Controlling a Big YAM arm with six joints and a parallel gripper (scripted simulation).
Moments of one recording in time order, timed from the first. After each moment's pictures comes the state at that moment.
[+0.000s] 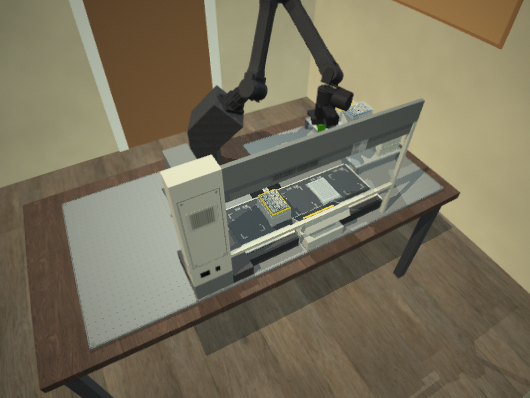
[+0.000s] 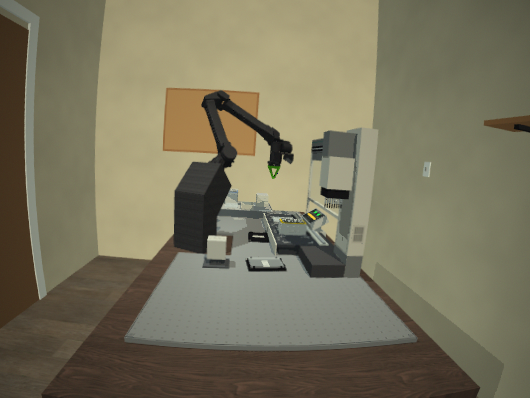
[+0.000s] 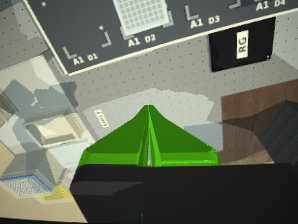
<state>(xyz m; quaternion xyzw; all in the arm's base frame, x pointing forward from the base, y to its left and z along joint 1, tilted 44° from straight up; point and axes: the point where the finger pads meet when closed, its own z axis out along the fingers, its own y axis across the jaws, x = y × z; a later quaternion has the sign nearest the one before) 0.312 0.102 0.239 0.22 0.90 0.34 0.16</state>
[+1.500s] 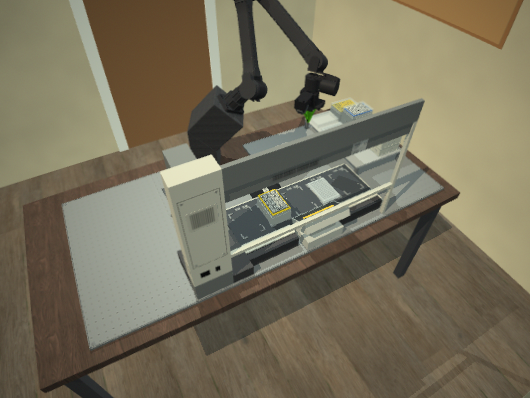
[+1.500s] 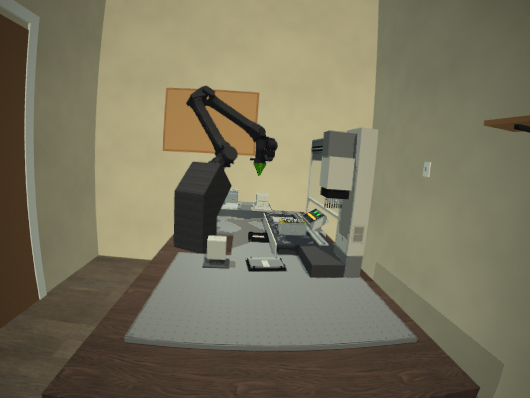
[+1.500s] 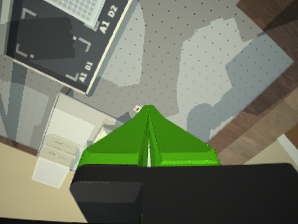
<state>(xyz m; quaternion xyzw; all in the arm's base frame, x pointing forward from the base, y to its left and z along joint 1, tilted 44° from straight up) 0.232 0.122 0.221 0.53 0.76 0.38 0.02</state>
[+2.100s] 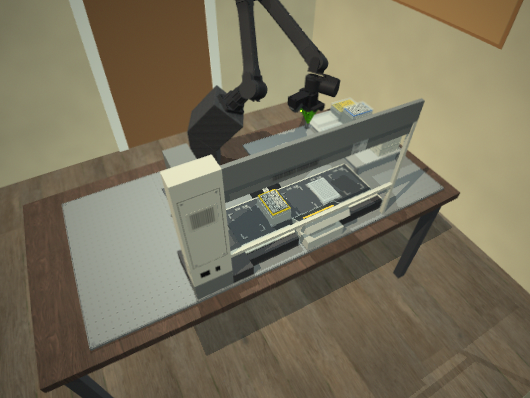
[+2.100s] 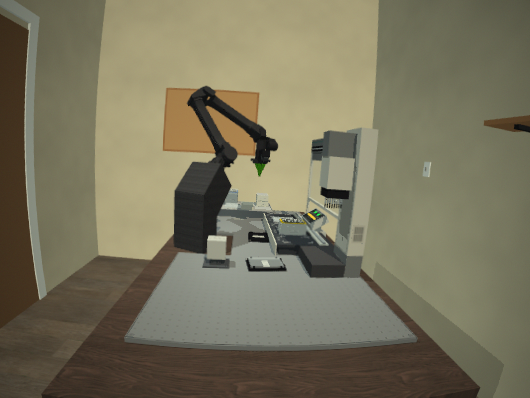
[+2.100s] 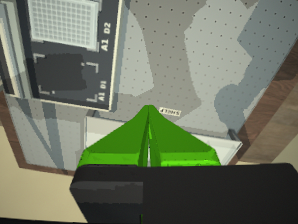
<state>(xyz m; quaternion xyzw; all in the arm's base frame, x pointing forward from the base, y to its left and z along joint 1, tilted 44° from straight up) 0.234 0.121 0.218 0.65 0.66 0.37 -0.04</state>
